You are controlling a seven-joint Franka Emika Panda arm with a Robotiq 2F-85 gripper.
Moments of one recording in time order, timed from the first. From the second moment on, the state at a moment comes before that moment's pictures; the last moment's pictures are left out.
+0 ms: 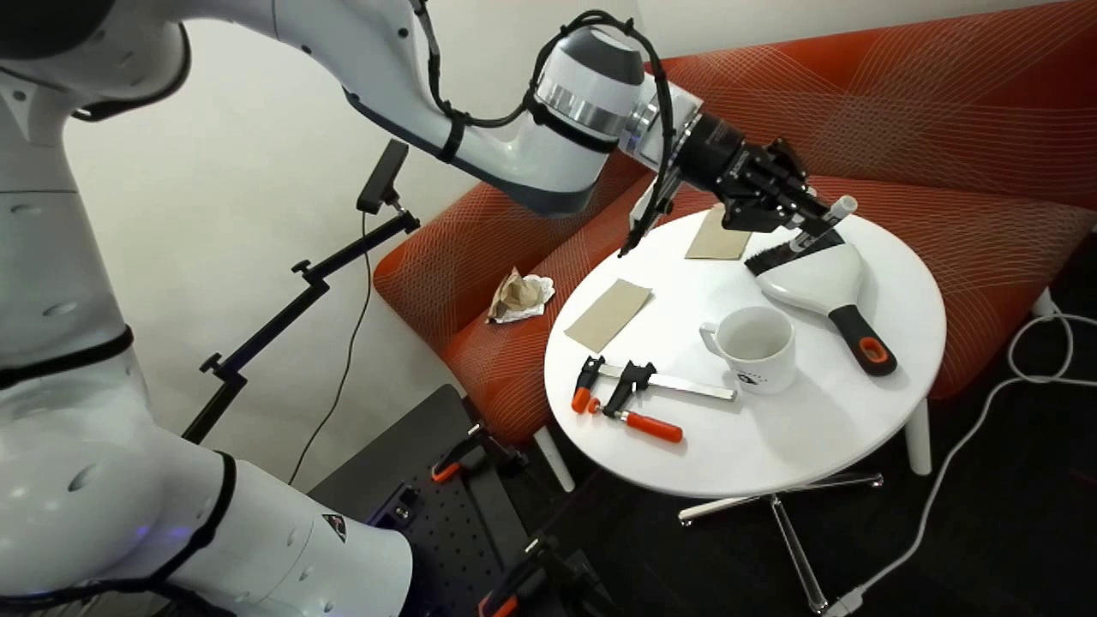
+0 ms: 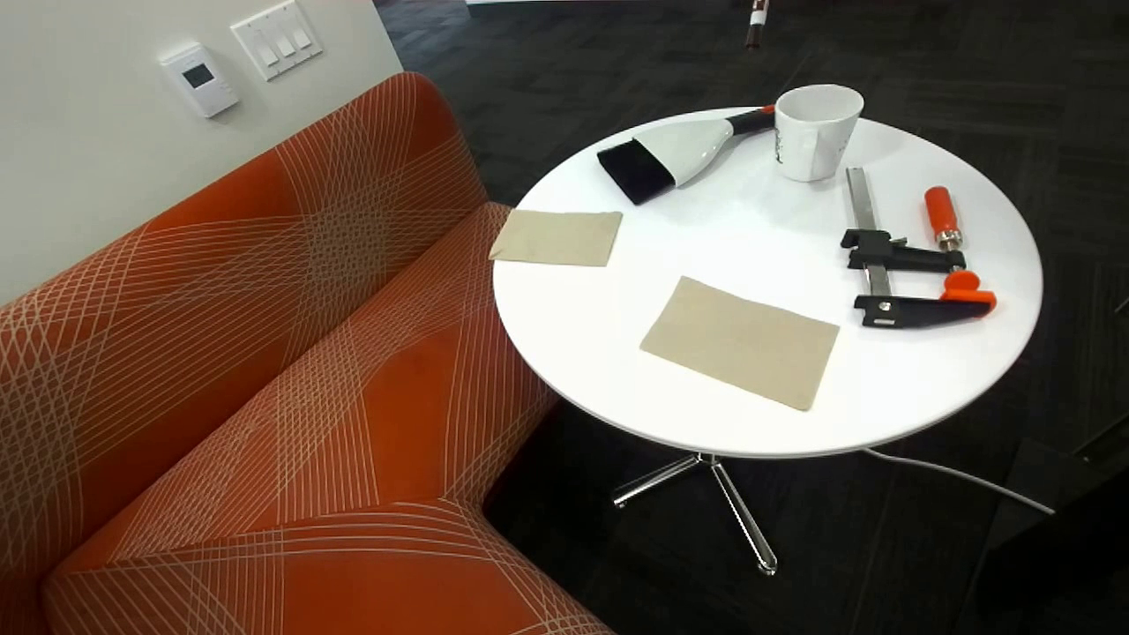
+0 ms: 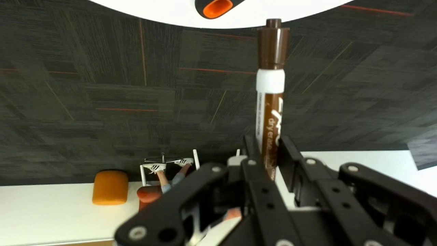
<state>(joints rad) 0.38 0.56 -0.41 -1.95 -1.06 2.50 2.20</state>
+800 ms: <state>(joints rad) 0.20 0.53 -0.14 -2.02 -1.17 2.25 2.41</state>
